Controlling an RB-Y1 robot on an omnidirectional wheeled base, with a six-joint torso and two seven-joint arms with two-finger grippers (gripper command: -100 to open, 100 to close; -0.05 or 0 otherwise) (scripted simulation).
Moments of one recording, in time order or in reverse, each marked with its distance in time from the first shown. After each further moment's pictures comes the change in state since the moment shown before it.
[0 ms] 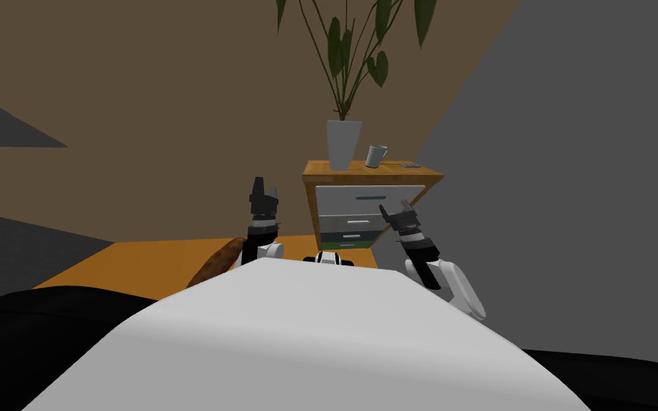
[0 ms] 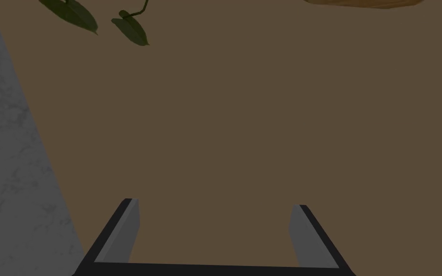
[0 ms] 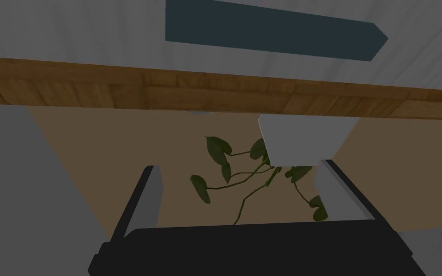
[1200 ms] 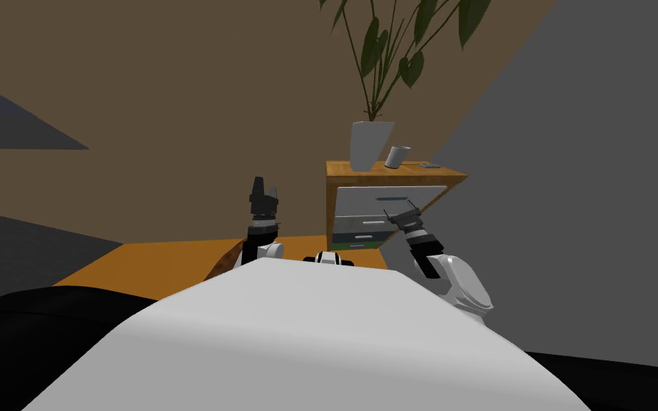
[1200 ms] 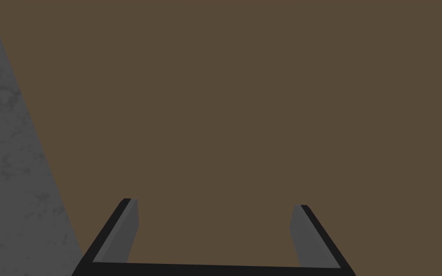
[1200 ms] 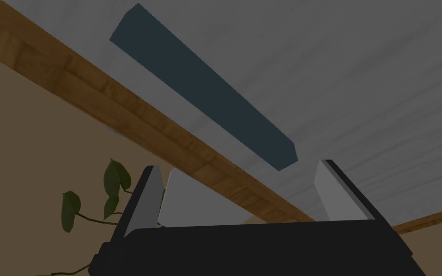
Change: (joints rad) left arm 0.000 0.000 0.000 0.000 0.000 0.000 0.000; right arm -0.075 -0.076 -0.075 0.135 0.259 0.065 0.305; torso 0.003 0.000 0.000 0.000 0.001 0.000
